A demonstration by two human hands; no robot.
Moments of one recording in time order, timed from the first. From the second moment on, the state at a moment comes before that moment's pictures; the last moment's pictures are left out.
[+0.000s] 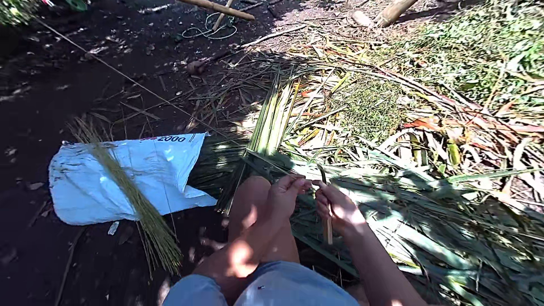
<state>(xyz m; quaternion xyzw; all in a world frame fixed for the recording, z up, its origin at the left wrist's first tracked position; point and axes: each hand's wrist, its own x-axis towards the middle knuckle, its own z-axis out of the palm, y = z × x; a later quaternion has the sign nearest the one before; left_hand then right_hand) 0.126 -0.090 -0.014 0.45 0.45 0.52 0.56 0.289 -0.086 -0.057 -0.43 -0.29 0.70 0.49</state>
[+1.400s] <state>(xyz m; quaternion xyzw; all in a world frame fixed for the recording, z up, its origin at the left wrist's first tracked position) -0.037 -0.040 -0.222 0.41 0.84 0.00 0.36 0.396 -0.107 -0.225 -0.71 0.04 0.54 0.45</state>
